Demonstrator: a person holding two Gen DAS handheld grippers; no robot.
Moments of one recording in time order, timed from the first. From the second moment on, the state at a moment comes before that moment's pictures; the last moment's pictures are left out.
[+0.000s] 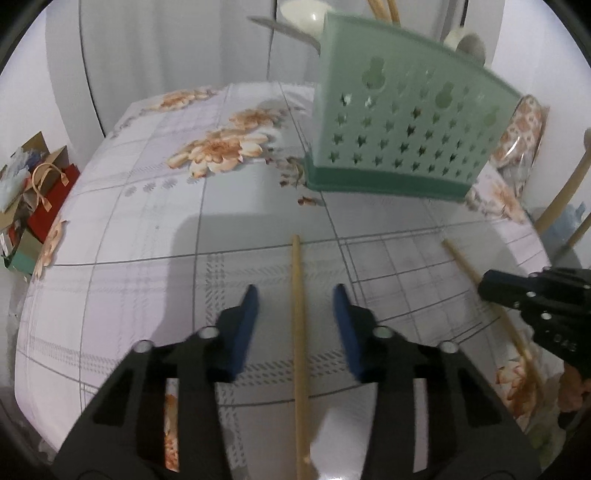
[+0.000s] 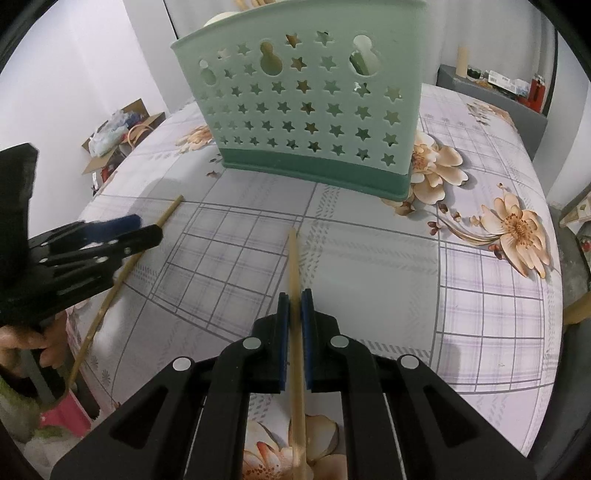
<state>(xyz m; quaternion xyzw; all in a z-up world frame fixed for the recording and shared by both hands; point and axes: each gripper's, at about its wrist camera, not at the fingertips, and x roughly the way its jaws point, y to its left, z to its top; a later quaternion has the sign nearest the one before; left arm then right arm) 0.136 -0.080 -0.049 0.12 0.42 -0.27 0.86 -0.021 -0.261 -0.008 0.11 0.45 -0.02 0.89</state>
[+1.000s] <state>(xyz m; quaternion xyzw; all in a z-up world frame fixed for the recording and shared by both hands) 0.142 -0.054 -0.018 -0.01 0.42 -0.31 0.86 0.003 -0.244 -0.007 0.05 0.45 -0.05 0.89</state>
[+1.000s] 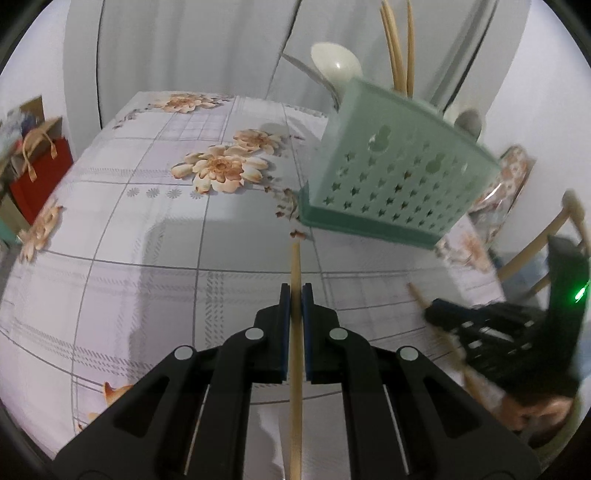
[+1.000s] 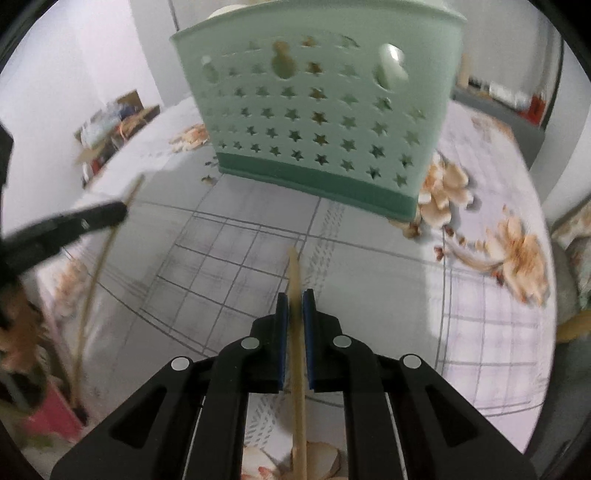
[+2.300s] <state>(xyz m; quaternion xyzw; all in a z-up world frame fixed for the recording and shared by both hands) 0.143 -0.107 0.213 -0.10 0.13 -0.38 0.91 -0.060 -0.307 0.072 0.21 0.31 0.03 0.93</state>
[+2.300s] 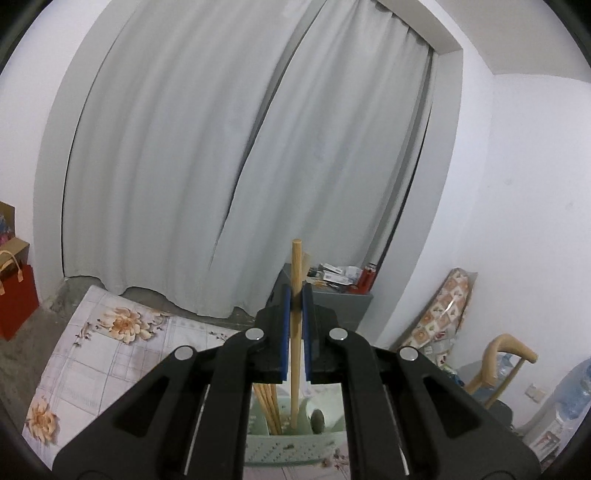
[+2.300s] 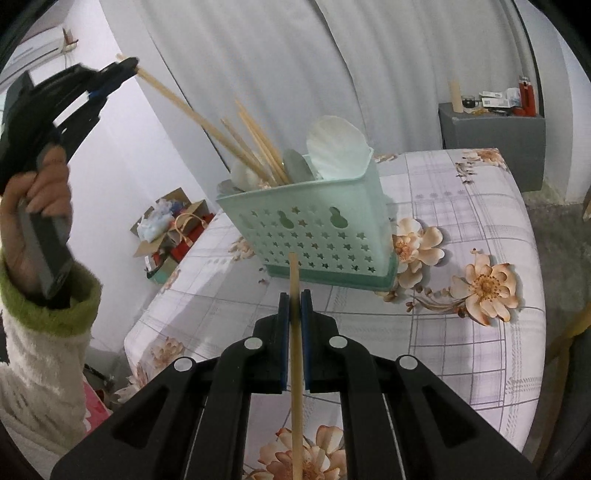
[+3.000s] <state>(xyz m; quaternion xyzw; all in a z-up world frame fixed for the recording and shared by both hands) 0.154 -0.096 0.111 -0.11 0.22 -0.35 0.90 -0.068 -0.329 0.095 0.20 0.27 0.00 0.94</state>
